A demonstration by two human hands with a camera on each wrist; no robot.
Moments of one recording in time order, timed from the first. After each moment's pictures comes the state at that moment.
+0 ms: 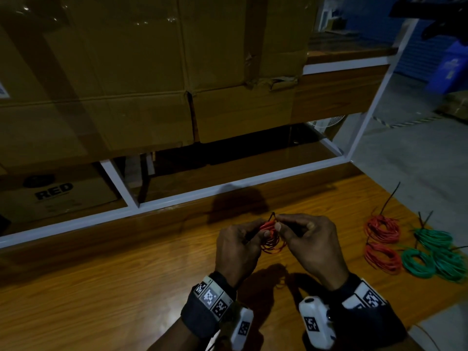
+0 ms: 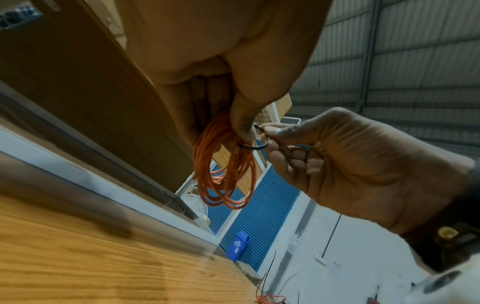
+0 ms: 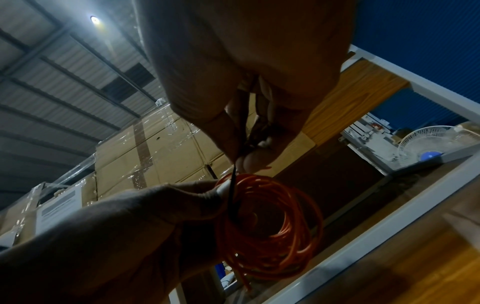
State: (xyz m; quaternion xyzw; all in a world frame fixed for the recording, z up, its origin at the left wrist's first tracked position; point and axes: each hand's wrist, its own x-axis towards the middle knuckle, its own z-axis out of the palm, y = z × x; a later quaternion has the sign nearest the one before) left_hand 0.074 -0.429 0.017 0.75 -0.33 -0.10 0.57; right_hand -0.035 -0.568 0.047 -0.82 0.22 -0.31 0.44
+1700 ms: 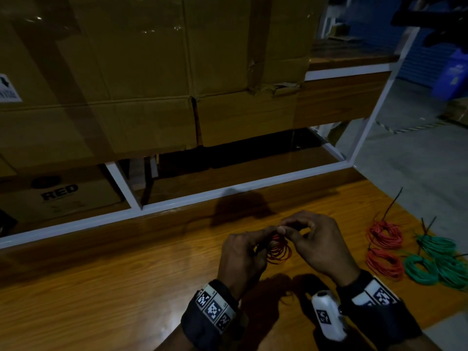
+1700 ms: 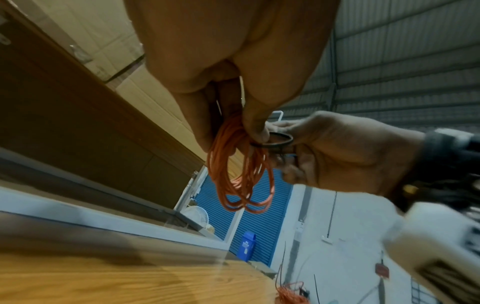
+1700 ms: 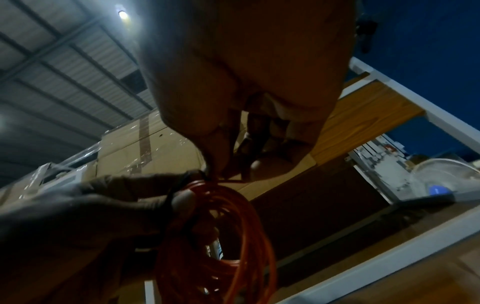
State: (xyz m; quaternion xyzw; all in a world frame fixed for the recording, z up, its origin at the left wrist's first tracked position) left_hand 0.064 -0.423 0.024 0.75 -0.44 0.00 0.50; right_hand -0.037 -0.585 0.064 -0.88 0.15 -0.25 0.38
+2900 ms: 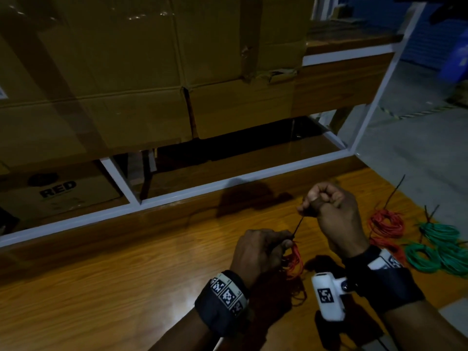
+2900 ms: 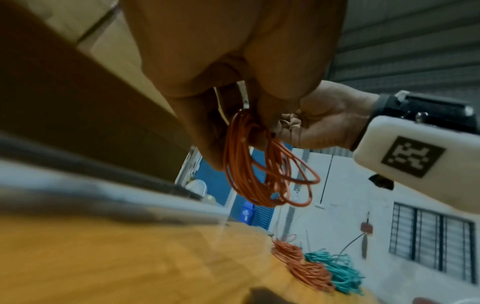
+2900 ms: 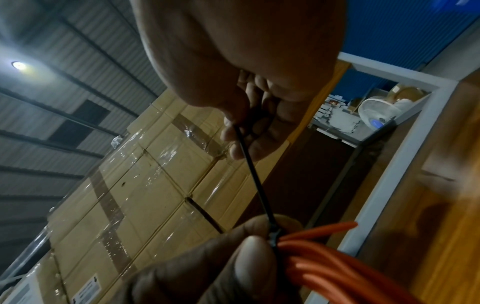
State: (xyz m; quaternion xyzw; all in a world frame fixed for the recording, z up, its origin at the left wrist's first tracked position) left_hand 0.060 -0.451 -0.001 0.77 -0.48 -0.08 0.41; right_hand -0.030 -0.613 0.073 -0.69 0.24 -0.33 0.60
